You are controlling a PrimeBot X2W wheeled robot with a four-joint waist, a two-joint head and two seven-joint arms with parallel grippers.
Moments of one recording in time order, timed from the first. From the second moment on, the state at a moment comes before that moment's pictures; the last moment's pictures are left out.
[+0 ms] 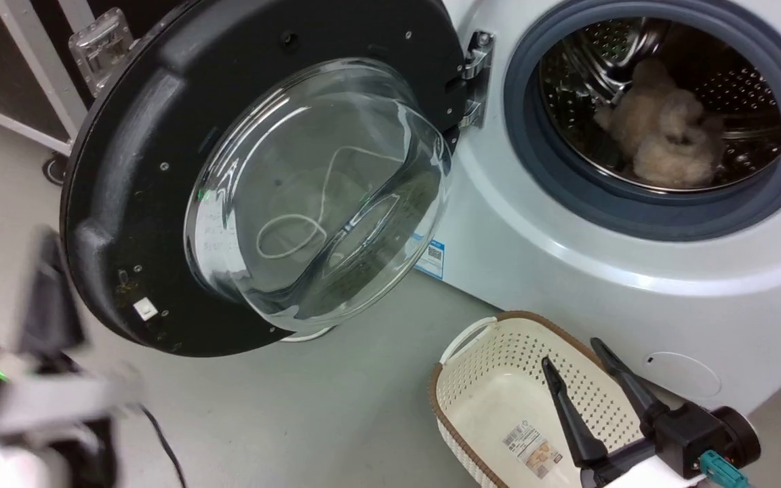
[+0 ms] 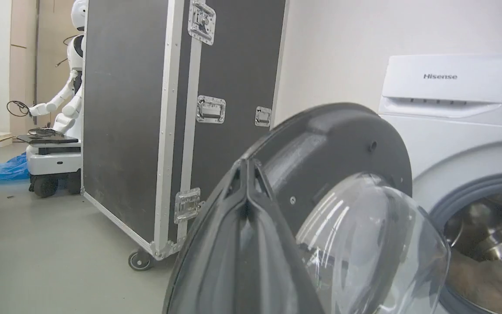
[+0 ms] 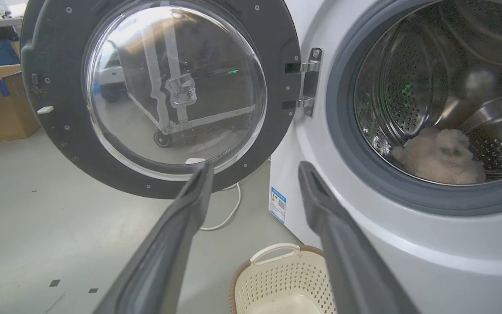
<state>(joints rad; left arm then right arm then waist) -0.09 0.13 0.15 -0.15 -0.23 0.01 -0.23 0.01 -0.09 0.16 0.08 0.06 0.13 -0.23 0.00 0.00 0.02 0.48</state>
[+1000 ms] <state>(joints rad) -0.60 0.31 0.55 0.39 -1.18 0.03 0.64 -0.01 -0.13 0.19 0.07 0.07 0.13 -0.26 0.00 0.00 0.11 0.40</state>
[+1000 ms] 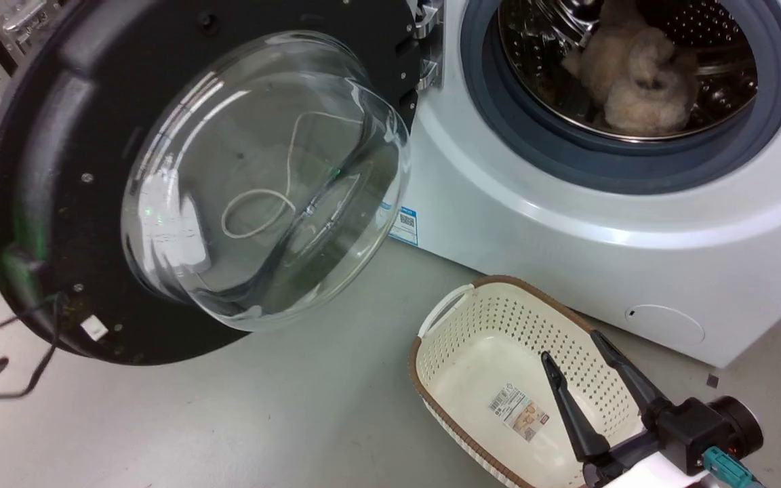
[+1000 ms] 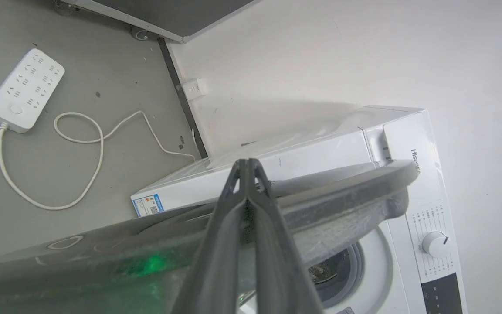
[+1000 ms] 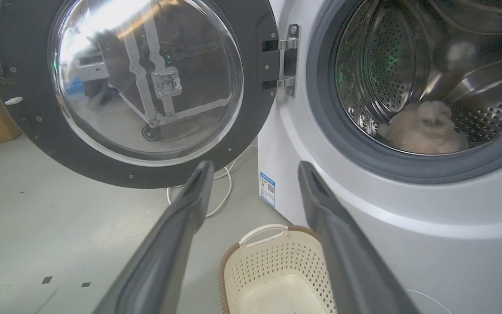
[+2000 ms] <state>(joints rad) 0.01 0.05 0.13 -0.12 -1.54 0.06 0.77 0.01 -0.05 -0.04 0.15 0.04 0.13 -0.26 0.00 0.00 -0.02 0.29</state>
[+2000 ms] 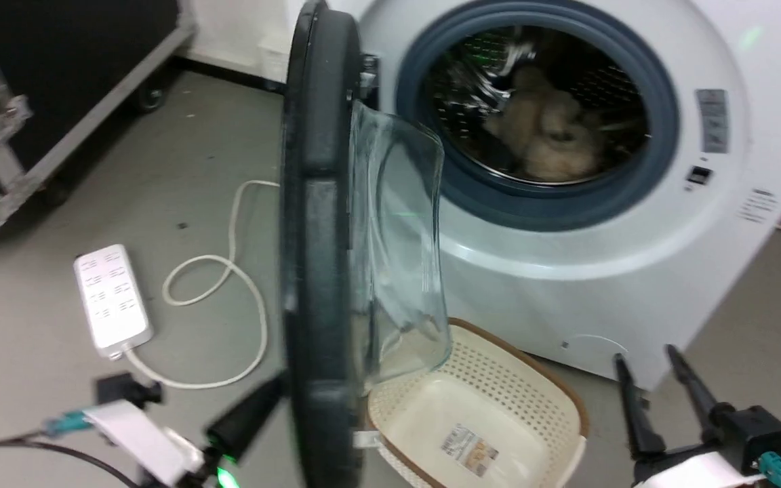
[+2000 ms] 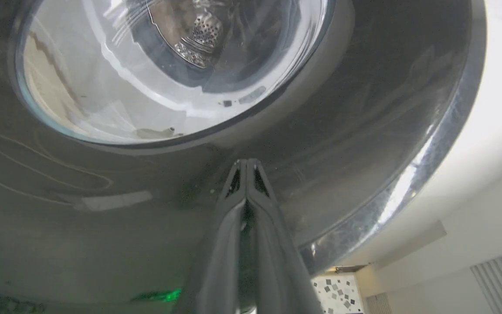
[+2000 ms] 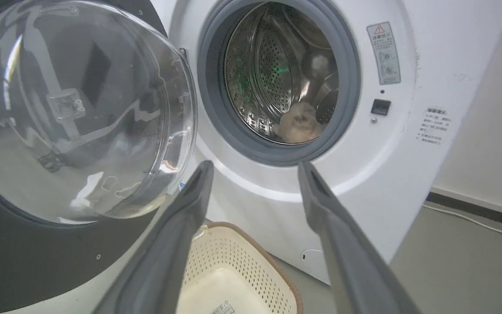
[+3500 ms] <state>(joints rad) -0.72 0.05 -0.43 0.41 -1.91 -0.13 -0.11 -0.11 -0.05 0.03 0.15 0.09 0.13 -0.26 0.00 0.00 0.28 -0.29</state>
